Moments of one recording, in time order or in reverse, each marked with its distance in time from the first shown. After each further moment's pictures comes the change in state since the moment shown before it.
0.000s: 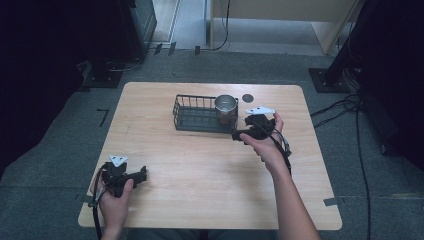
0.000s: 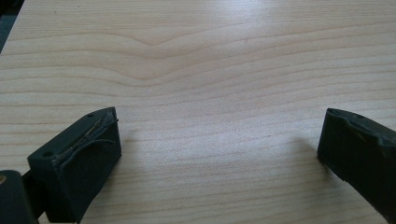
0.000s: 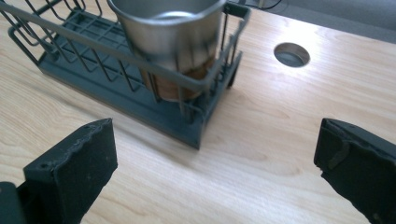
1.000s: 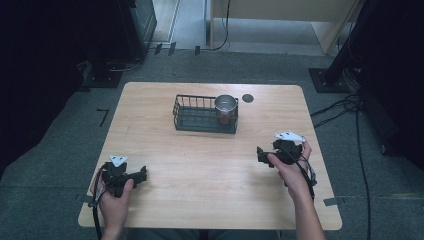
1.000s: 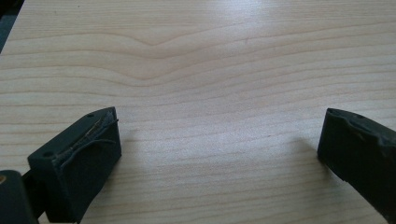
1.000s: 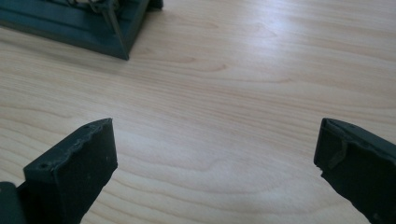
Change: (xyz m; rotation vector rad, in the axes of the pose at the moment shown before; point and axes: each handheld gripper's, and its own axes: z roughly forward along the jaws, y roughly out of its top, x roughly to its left) left arm 0.000 0.000 0.000 -0.001 0.000 0.000; right arm -0.050 -0.085 -0.035 0.028 -0.099 0.098
